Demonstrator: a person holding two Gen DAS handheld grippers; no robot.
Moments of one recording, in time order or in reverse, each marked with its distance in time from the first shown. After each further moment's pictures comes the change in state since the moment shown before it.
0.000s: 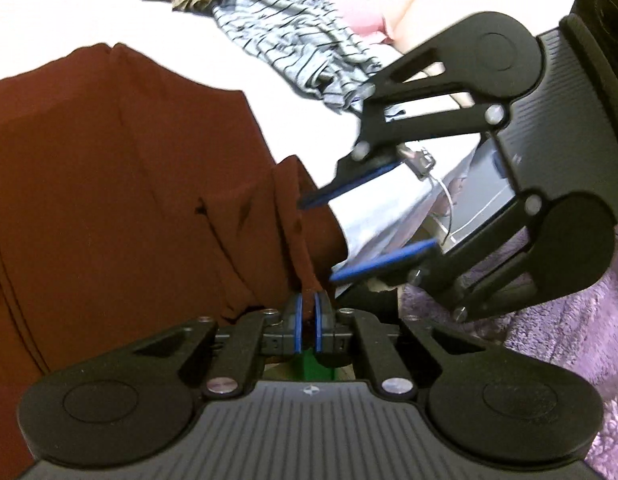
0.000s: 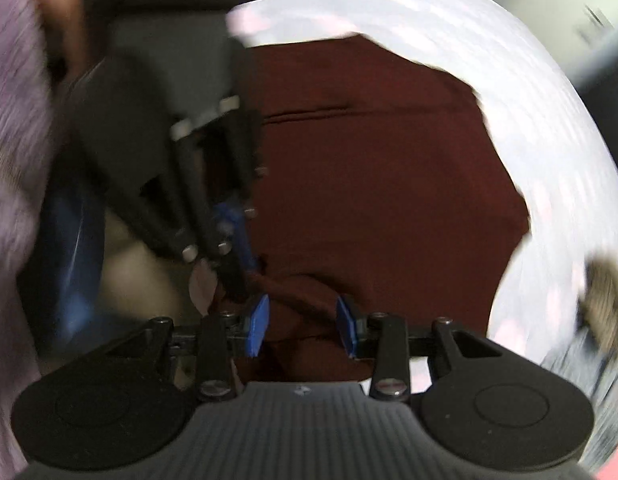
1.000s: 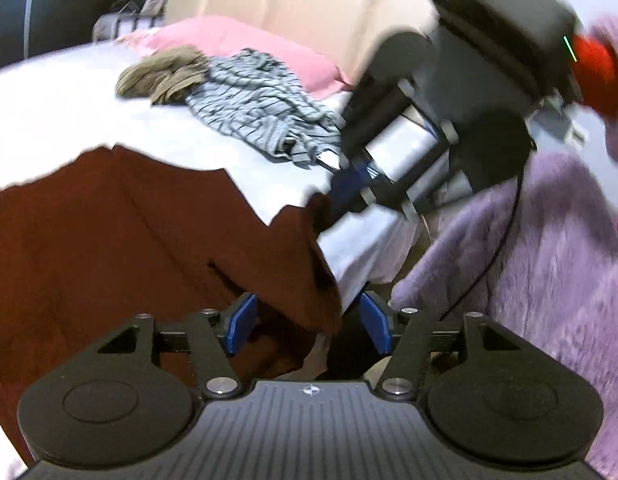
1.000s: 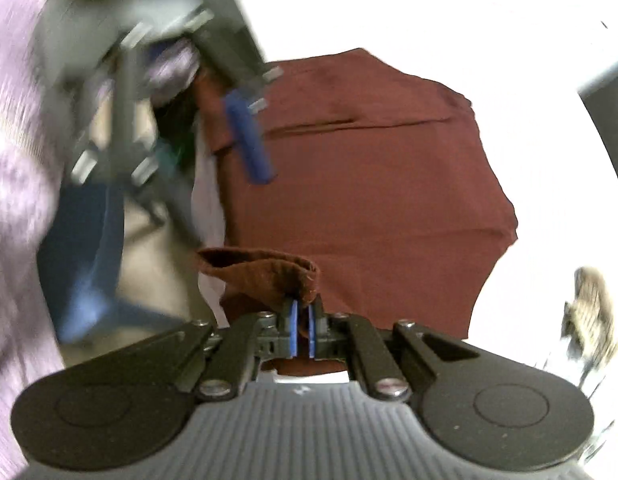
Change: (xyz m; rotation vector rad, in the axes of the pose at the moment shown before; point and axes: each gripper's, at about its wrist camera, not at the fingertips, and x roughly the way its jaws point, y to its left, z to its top) left arm -0.065 -0.024 -0.024 0.251 -0.177 0.067; right arm -0.051 -0.015 0.000 0.116 -0.016 0.011
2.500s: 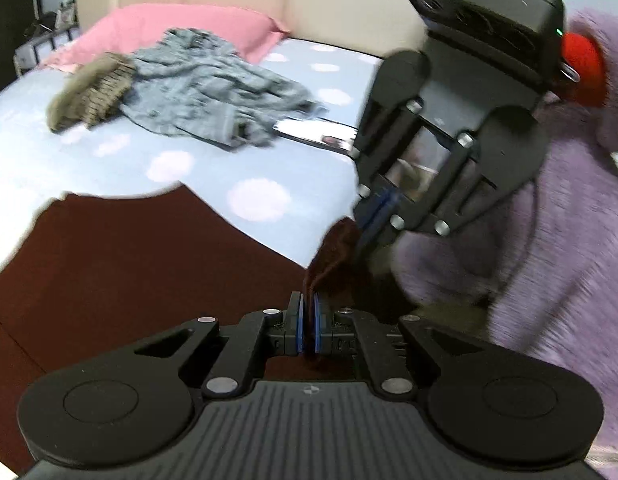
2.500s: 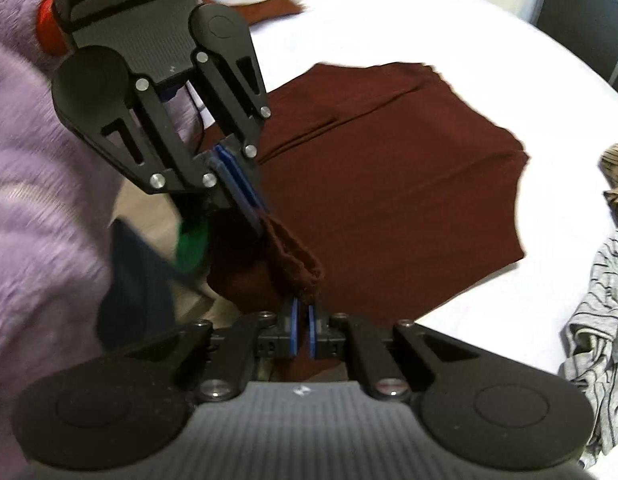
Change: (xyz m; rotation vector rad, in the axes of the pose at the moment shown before) left arm 0.061 0.024 0.055 0.240 0.177 -0.043; right arm -0.011 0.008 -0.067 0.358 -0.190 0.117
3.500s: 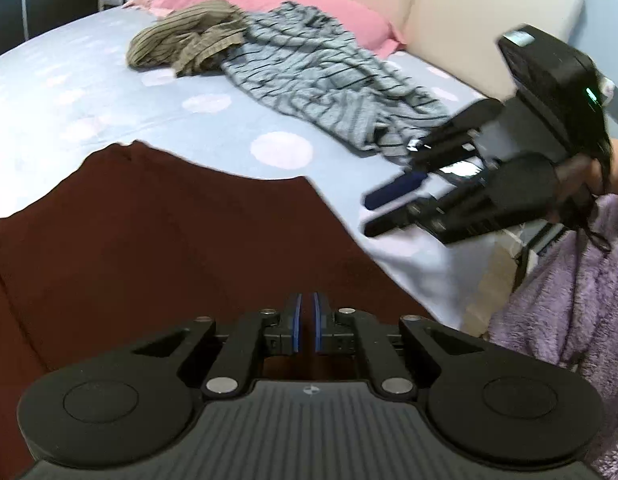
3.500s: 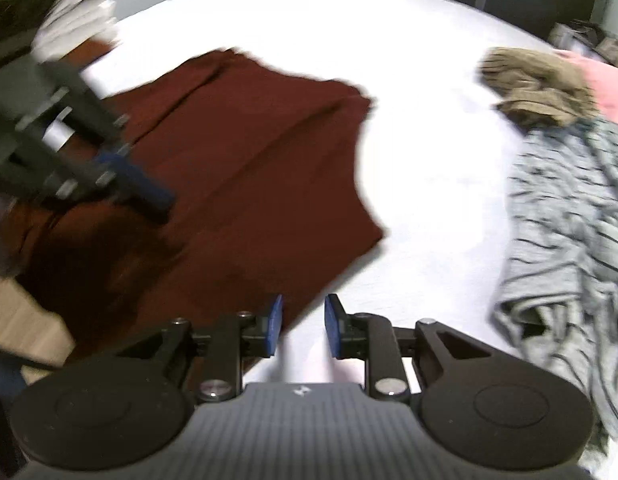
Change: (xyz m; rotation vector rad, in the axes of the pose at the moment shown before) left arm 0.055 0.069 0.001 -0.269 -0.025 0.067; right arm 0.058 -0.124 -0.010 0.366 -0.060 -0.255
